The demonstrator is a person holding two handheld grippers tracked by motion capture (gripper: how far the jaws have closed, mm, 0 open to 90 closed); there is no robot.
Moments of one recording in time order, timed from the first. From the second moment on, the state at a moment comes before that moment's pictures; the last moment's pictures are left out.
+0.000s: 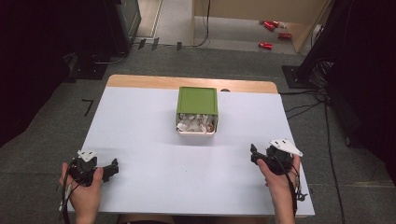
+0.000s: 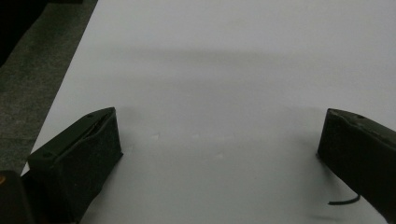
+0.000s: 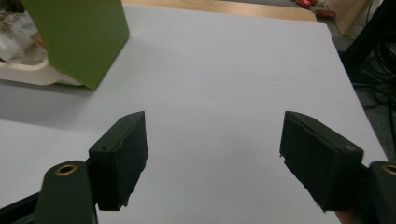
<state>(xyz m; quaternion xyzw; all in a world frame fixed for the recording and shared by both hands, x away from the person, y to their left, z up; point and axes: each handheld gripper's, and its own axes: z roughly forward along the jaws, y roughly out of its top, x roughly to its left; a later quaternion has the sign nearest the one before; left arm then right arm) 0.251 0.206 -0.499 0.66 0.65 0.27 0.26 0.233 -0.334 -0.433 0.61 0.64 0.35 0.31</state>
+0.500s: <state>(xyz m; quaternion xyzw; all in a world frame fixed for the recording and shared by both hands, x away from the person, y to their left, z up) 0.251 0.206 -0.499 0.66 0.65 0.27 0.26 0.248 -0.298 -0.426 0.59 0.65 0.37 0.30</state>
